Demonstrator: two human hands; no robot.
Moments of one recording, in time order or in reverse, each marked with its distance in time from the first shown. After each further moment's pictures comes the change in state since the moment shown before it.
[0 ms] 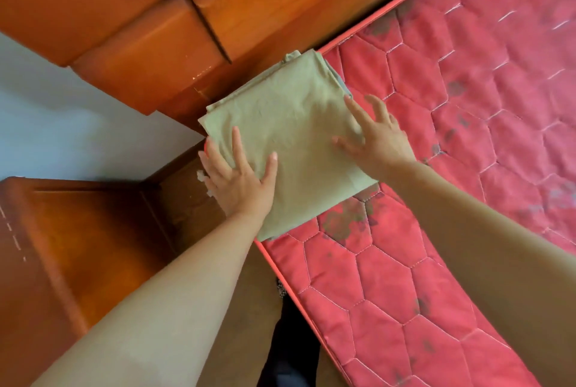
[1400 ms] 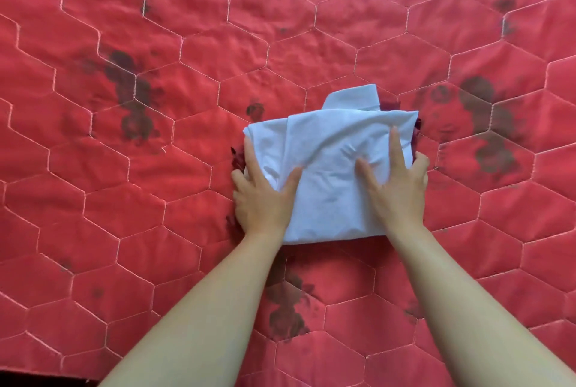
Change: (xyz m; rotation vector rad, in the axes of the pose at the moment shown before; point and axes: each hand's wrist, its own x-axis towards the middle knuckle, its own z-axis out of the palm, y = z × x) left_hand -0.570 0.322 0.280 0.078 -0.434 0.588; right_hand -0.602 0.486 0.050 0.540 0.626 1.191
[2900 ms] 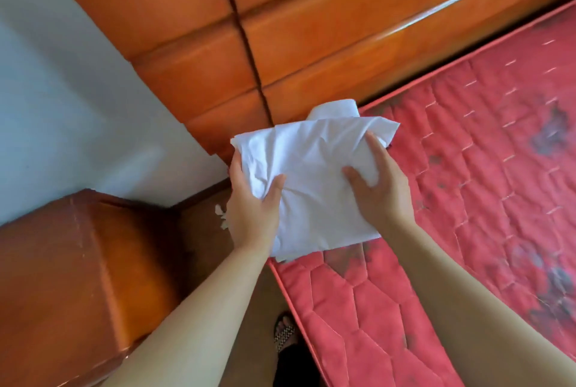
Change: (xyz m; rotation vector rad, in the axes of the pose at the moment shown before) left_hand 0.070 -0.517 -0.511 -0.674 0.861 -0.458; right_hand -0.394 -0.608 0.318 0.028 -0.567 -1.041
